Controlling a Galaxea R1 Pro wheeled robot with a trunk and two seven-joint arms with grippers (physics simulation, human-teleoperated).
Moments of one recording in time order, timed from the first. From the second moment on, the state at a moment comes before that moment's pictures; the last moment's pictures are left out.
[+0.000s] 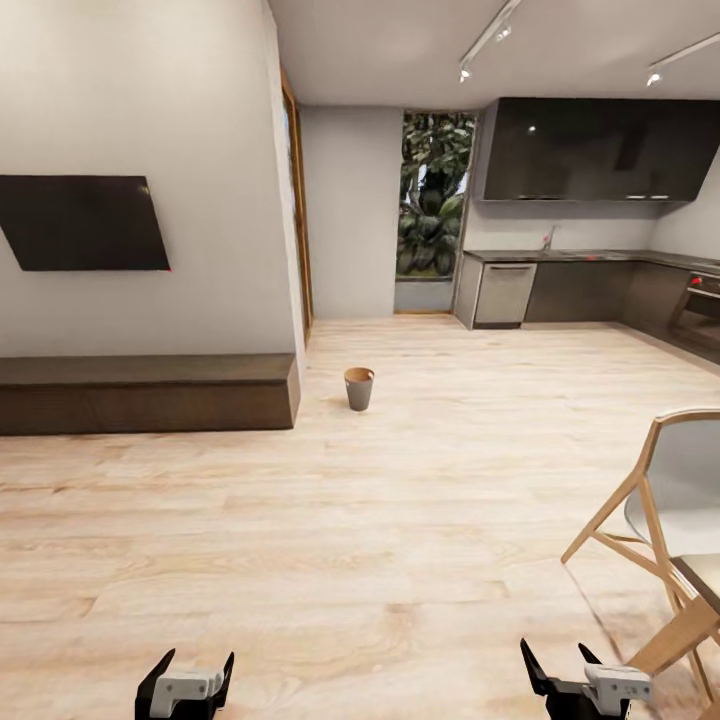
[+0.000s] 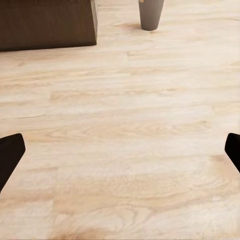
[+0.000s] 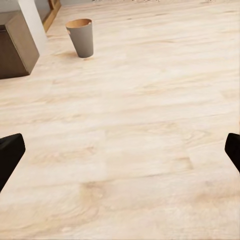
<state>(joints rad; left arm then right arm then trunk) 0.14 0.04 0.04 -1.20 -0.01 -0.22 -0.04 0.11 -0.03 -0.32 -1.16 -0.11 -0.28 0.35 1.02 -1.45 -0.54</state>
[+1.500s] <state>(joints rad) 0.14 0.04 0.04 -1.20 -0.01 -0.22 -0.04 0.11 -0.03 -0.31 -1.16 -0.11 -0.28 0.35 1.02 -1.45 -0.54</state>
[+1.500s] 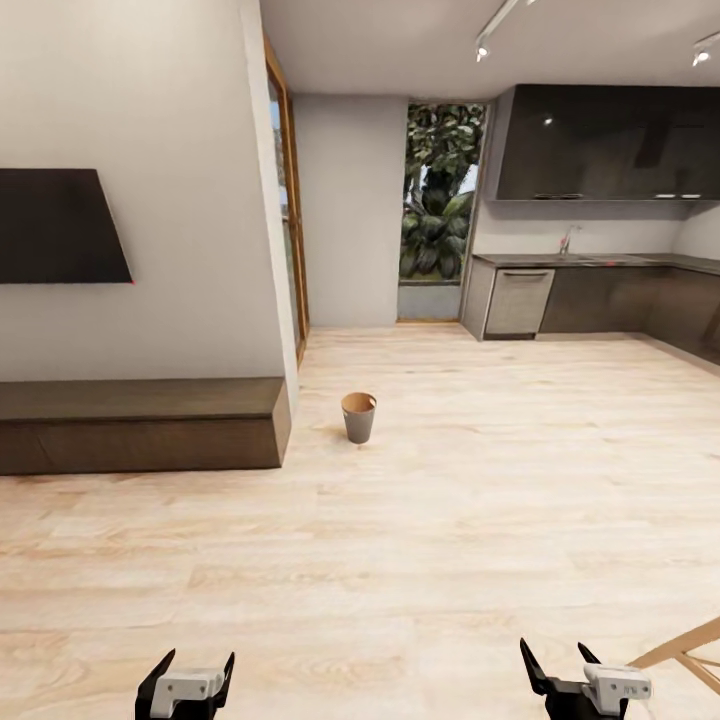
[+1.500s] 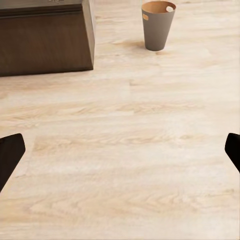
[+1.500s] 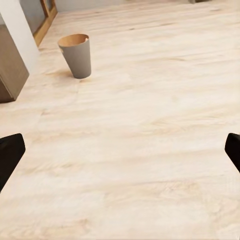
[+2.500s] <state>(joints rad) 0.14 0.04 0.04 -1.20 -0.01 -0.22 -0.04 0.11 -0.03 -0.31 -1.16 -0.11 -0.28 0.35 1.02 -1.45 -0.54</state>
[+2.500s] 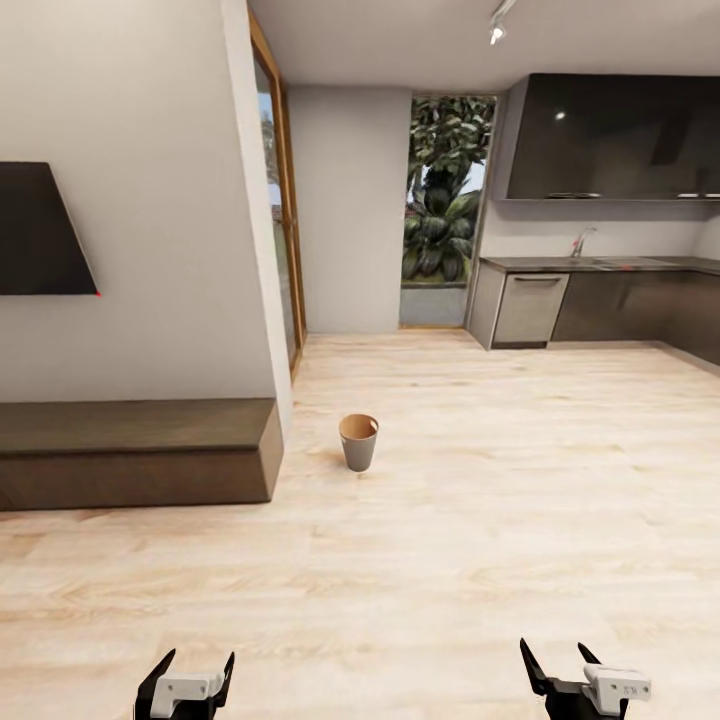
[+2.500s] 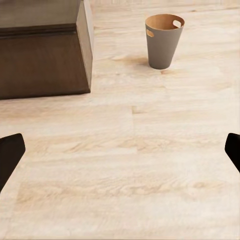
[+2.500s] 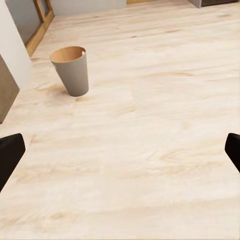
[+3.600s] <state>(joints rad) 0.14 0.04 0.04 -1.20 -0.01 -0.22 -0.04 0.11 -0.03 -0.31 -1.16 -0.11 -0.28 0.35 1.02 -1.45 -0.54</state>
